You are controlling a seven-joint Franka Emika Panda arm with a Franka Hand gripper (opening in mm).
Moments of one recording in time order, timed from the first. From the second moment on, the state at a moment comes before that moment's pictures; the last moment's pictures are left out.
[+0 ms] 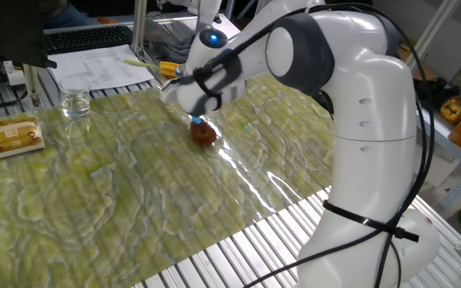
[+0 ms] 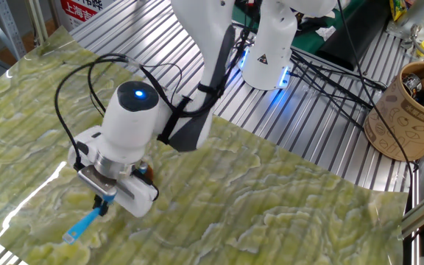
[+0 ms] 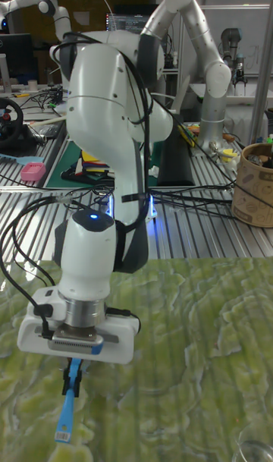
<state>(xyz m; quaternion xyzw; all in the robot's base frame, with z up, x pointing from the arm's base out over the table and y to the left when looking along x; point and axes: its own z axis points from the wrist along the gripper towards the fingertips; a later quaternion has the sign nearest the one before) 0.677 -0.097 0.095 0.00 0.98 -0.07 0.17</state>
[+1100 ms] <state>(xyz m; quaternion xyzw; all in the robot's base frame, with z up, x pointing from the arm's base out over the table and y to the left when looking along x) 0.680 -0.040 0.084 0.11 0.98 -0.01 0.19</state>
